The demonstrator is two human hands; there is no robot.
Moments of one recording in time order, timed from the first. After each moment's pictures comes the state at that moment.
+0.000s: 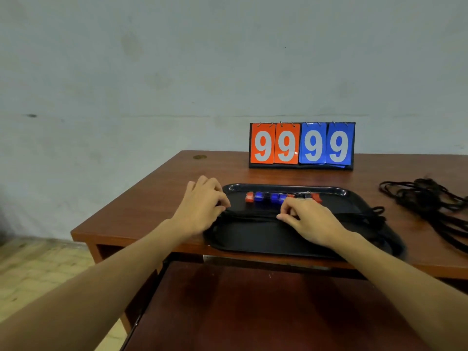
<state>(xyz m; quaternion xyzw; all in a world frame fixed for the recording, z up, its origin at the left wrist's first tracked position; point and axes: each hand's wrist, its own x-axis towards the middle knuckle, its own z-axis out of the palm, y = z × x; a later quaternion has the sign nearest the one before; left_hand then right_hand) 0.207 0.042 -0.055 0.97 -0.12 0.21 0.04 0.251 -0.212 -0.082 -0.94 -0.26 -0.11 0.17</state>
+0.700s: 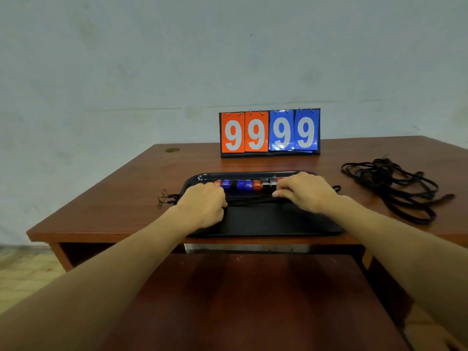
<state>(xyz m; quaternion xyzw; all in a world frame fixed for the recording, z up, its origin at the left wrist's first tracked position) 0.212 -0.034 -0.056 0.99 -0.13 0.09 -0.04 0.255 -0.273 -0.055 -0.96 -0.25 -0.10 0.05</state>
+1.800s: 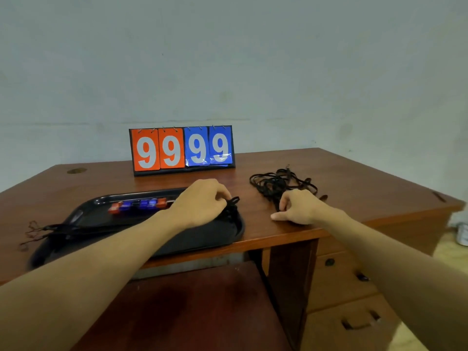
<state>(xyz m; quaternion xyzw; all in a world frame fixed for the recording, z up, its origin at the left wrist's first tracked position) 0.218 -0.211 -0.031 0.93 -0.29 0.11 0.18 0.216 -0.457 -0.057 -0.99 0.01 -0.01 0.17</state>
